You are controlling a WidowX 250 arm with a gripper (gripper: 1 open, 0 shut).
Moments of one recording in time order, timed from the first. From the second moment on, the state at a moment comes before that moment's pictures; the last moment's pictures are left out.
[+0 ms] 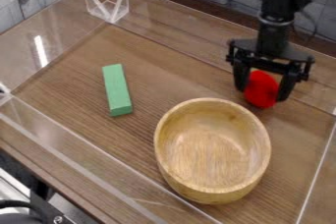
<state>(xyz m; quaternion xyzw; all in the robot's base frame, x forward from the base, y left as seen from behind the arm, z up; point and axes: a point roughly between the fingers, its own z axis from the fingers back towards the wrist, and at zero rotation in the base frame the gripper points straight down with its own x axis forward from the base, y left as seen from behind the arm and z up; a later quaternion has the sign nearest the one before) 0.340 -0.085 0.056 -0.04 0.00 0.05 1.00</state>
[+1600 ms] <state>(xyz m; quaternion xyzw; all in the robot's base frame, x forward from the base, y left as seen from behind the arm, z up) 0.334 -0.081 0.046 -0.04 0.03 0.03 1.00</state>
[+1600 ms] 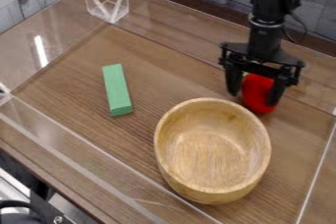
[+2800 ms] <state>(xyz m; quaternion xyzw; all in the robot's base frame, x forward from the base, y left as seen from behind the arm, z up) 0.321 0.029 0.130 -0.07 -0.02 0.16 0.98</state>
